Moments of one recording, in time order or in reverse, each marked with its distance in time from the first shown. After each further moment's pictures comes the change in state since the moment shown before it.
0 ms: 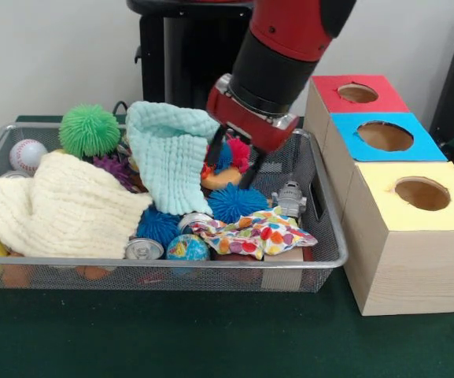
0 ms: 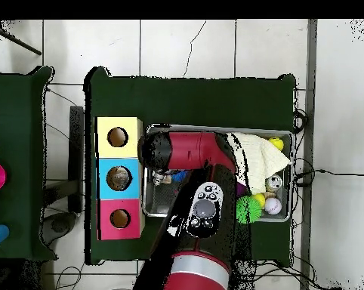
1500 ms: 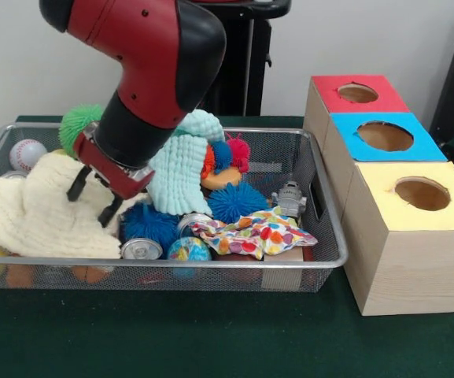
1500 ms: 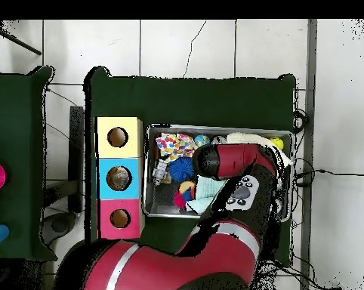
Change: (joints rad) arm -0.103 0.246 -0.176 -0.103 -0.123 -0.225 0.000
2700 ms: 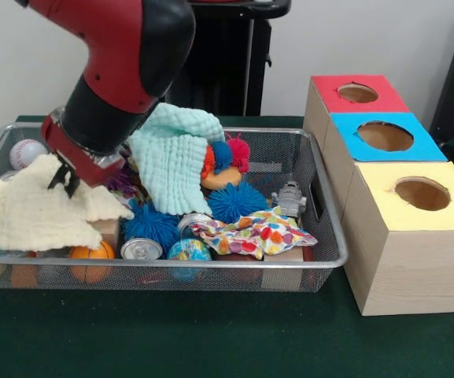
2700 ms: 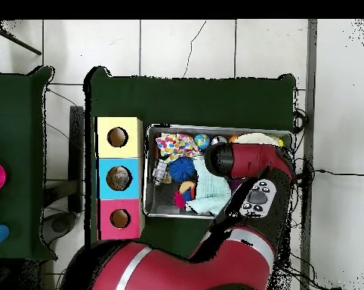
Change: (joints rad) arm -0.033 -0.044 -0.026 0.002 0.036 0.011 0.000
